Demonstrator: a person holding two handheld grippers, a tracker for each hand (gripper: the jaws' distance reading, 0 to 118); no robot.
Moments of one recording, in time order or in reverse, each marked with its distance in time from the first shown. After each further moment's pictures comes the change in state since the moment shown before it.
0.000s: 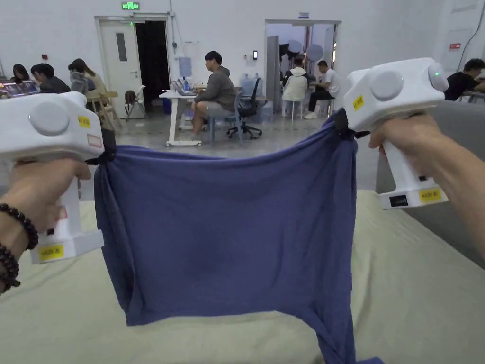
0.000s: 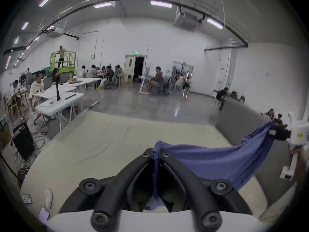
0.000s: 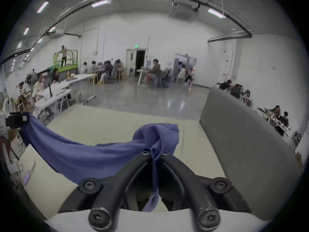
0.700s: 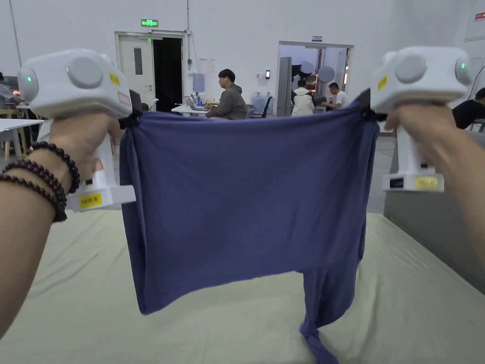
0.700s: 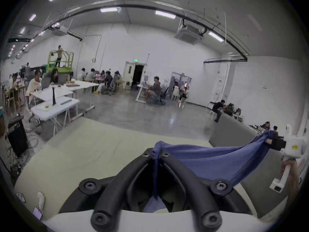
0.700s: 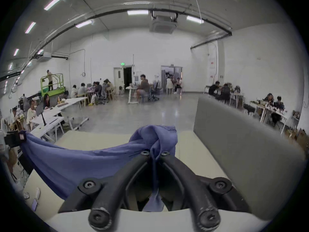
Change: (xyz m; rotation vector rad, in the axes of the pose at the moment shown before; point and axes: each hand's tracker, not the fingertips) left arm 0.017 0.016 -0.008 0.032 -0.045 0.056; right arm 0.030 0.021 -0.029 0.064 -0.057 -0.168
